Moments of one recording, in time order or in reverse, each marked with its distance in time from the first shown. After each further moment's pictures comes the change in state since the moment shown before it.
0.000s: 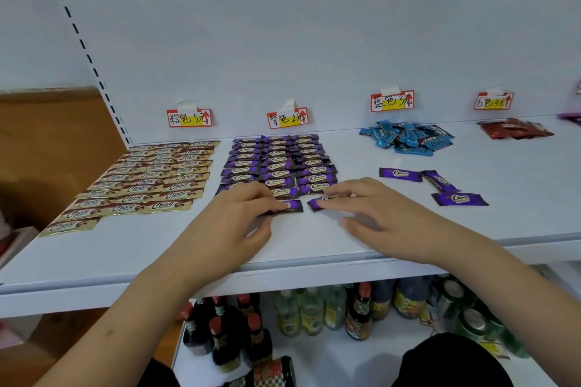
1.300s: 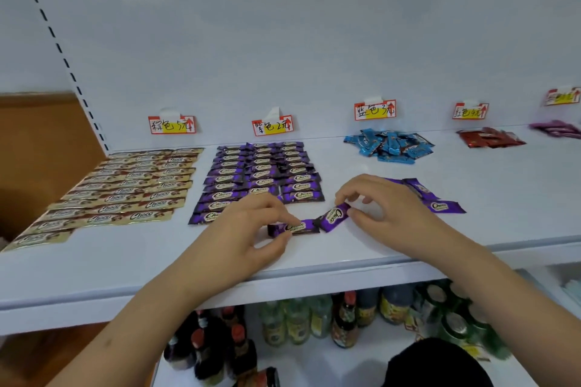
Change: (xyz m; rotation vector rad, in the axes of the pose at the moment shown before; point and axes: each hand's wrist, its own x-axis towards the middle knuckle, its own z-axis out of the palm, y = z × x) left_hand 0.015 0.021 0.014 -0.216 -0.016 0.023; right_hand -0.007 0.015 -0.010 0.103 0.221 0.155
